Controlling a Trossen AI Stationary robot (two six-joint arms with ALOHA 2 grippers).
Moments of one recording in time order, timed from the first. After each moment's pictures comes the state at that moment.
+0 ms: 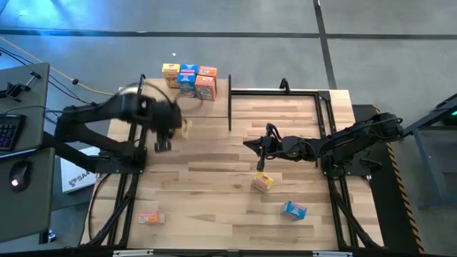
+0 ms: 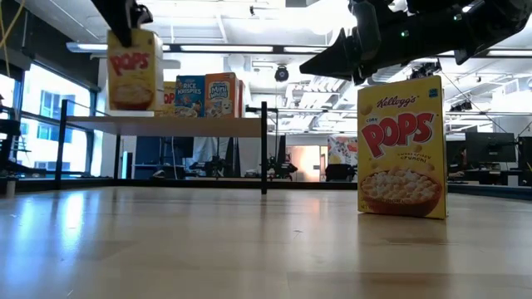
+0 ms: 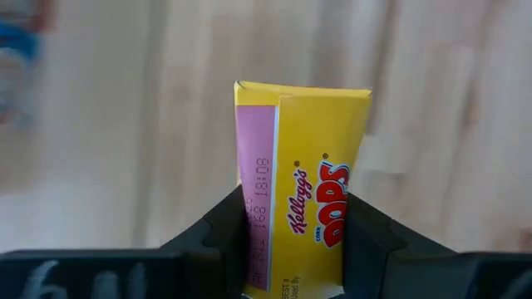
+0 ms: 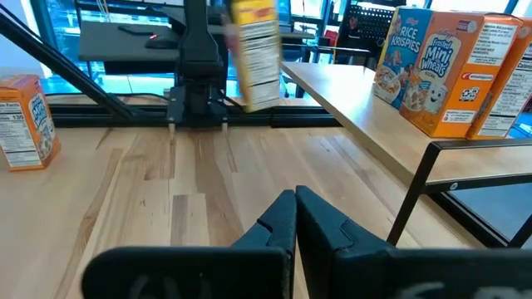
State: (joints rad) left arm 0.09 1.24 1.40 -1.46 -0.17 0.00; right arm 0.12 1.40 0.54 0.72 0.37 -0.06
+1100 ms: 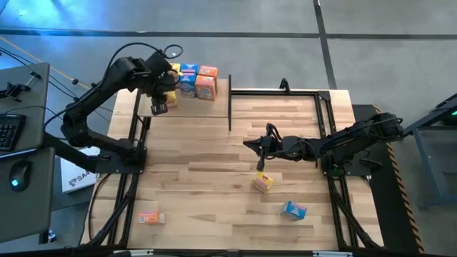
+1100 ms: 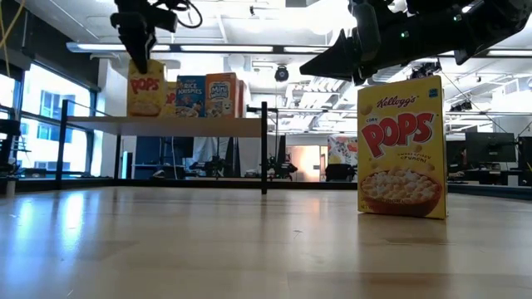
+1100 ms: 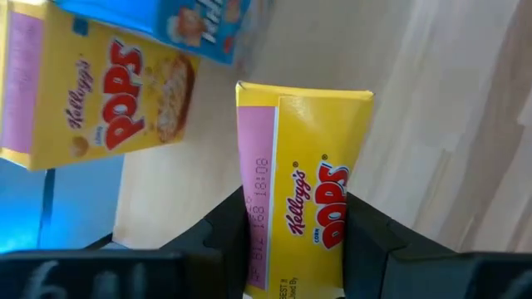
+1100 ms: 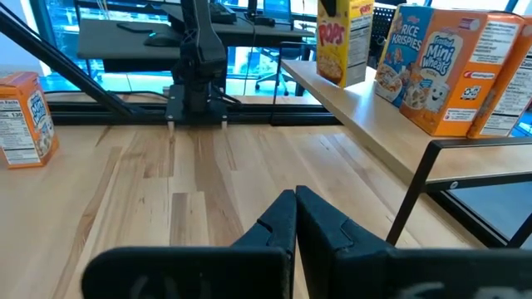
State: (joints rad) left arm 0.73 1.34 1.53 -1.44 -0.15 0.53; right arm 0.12 1.40 0.54 0.71 0.37 -0.06
